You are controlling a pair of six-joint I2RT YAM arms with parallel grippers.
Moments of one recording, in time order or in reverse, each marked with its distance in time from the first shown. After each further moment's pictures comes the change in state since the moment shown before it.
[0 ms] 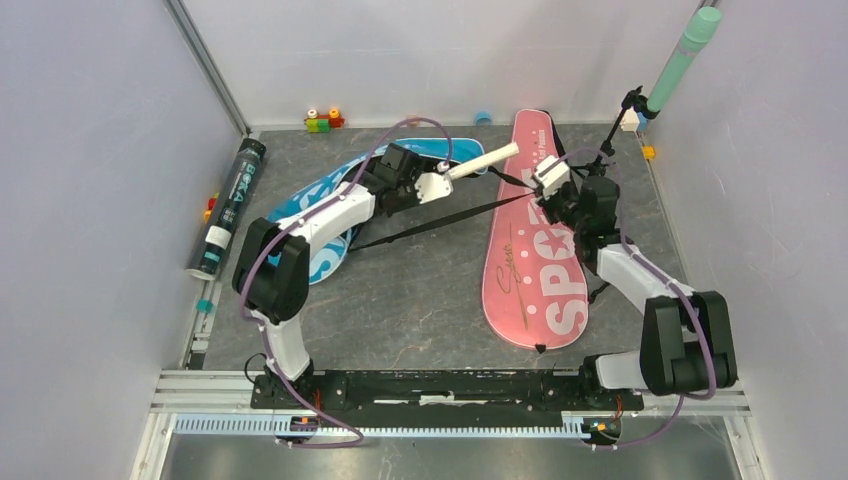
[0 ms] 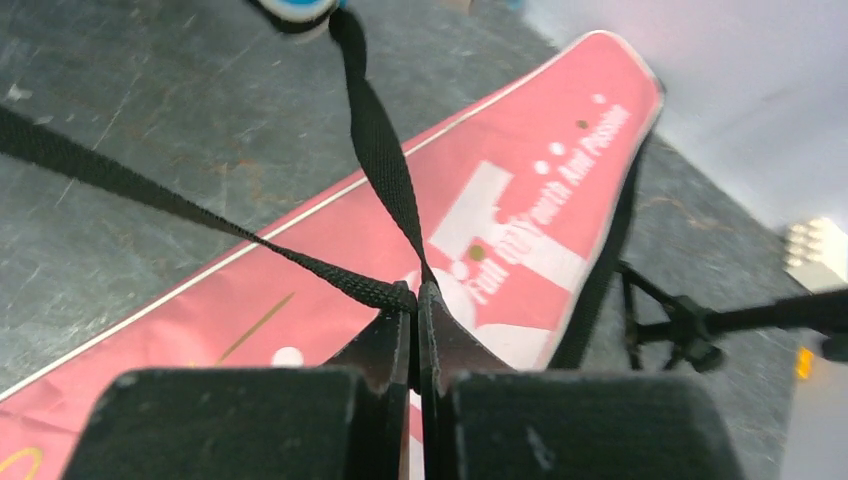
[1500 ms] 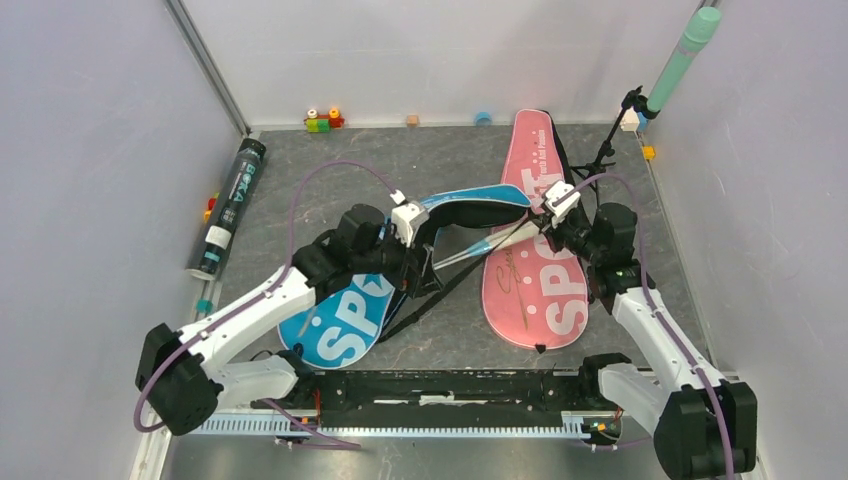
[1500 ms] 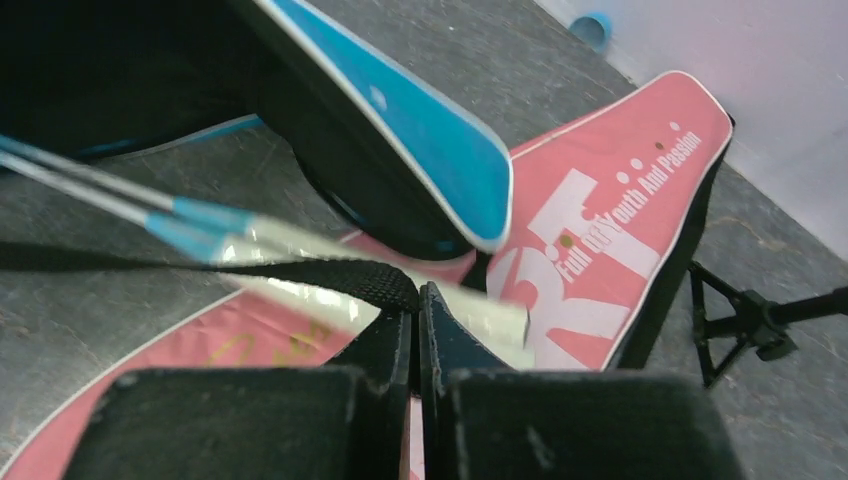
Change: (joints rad) left arm -0.192 -0.704 -0.535 0.132 0.414 -1.038; right arm 0.011 -0.411 -0.106 -0.268 -0.143 0.068
